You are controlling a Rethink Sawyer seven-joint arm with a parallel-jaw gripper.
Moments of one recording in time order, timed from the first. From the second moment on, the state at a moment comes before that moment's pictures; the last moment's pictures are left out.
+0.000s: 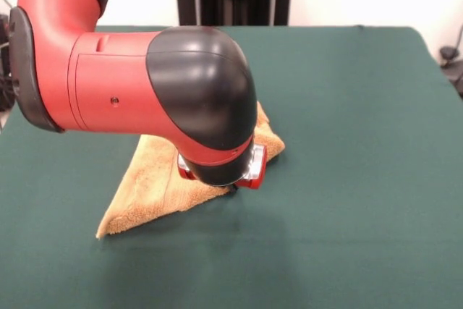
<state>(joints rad) -0.36 -0.03 0.45 0.61 -0.47 1.48 1.86</state>
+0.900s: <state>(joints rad) -0.36 0.05 0.45 0.46 -0.40 1.60 1.86</state>
